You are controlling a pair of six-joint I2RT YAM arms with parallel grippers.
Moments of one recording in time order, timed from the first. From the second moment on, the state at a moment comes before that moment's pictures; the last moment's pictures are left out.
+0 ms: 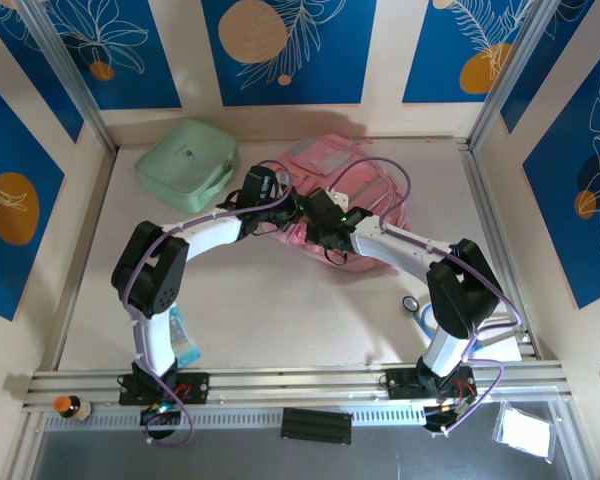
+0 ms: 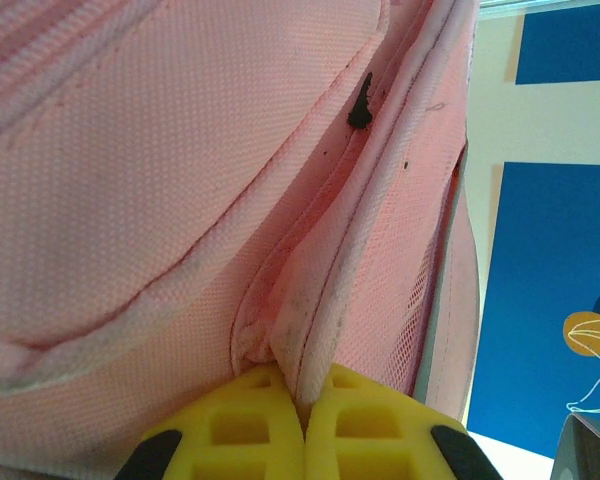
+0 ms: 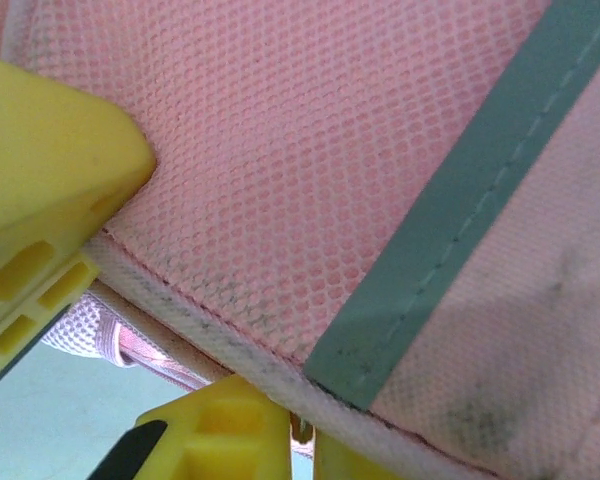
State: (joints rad) left arm -0.55 1.91 1.27 0.10 0.50 -1.15; right arm 0.71 1.71 1.24 -0.57 0.32 0.84
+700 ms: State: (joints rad) left arm -0.52 1.92 1.30 0.02 0.53 -1.07; right arm 0.54 1.40 0.90 -0.38 0.16 0.51
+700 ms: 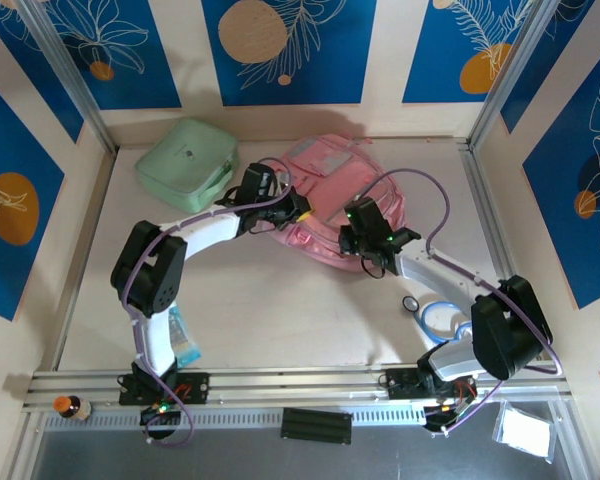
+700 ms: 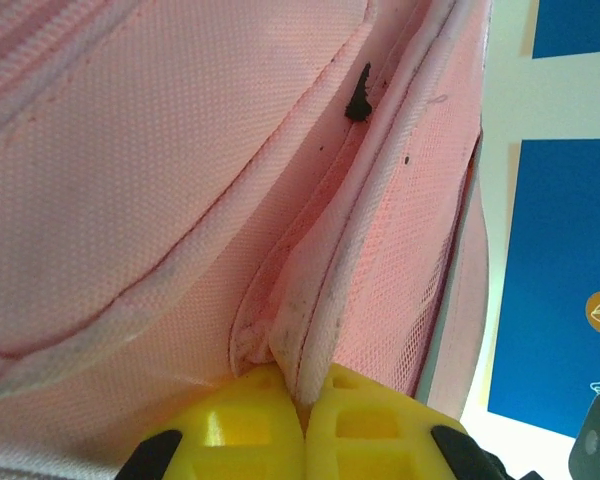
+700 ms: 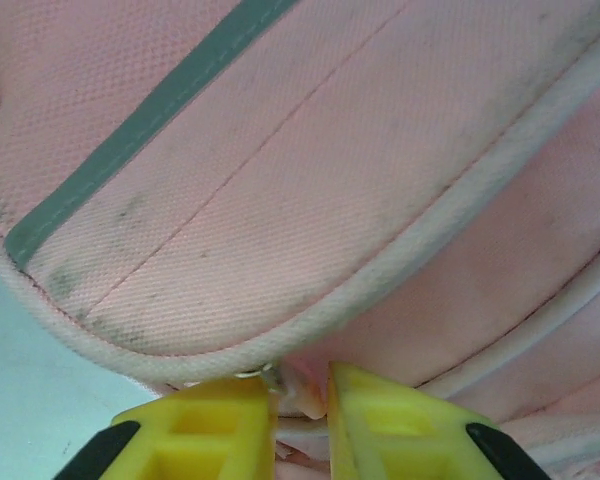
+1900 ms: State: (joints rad) left arm -0.48 1.92 1.32 -0.03 0.55 -1.02; right arm 0.52 1.48 0.92 -0.31 0.03 0.23
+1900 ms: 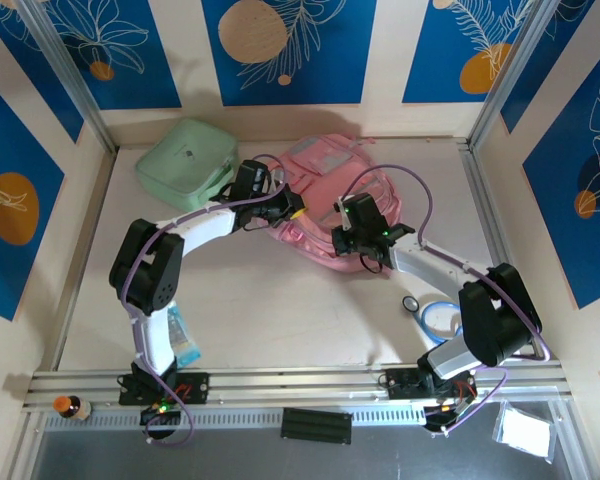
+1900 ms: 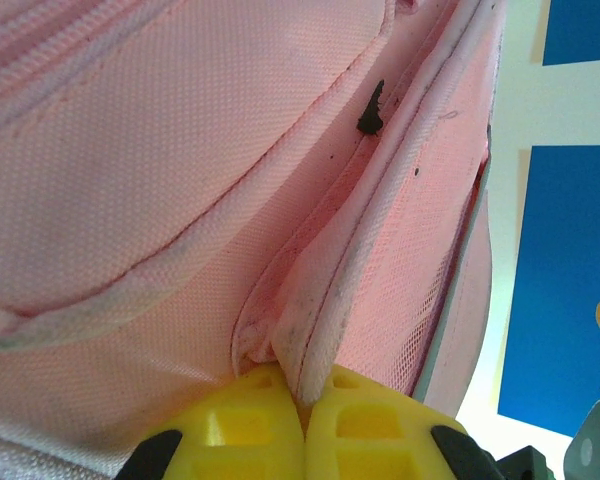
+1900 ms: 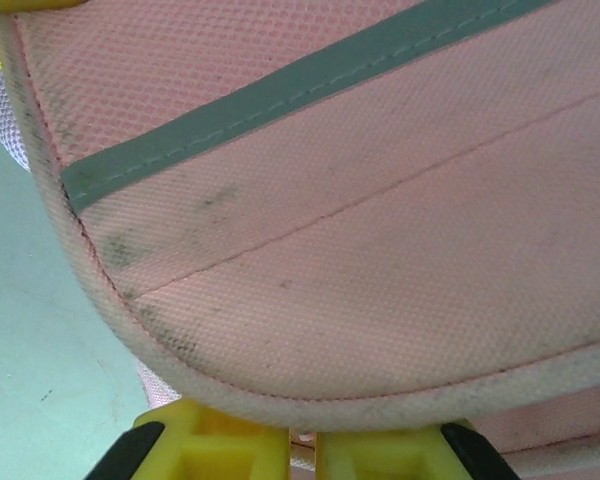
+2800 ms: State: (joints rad) left arm -0.37 1.72 1.19 -0.13 0.44 -0.84; right arm 0.54 1.56 1.07 -0.37 -0.08 0.22
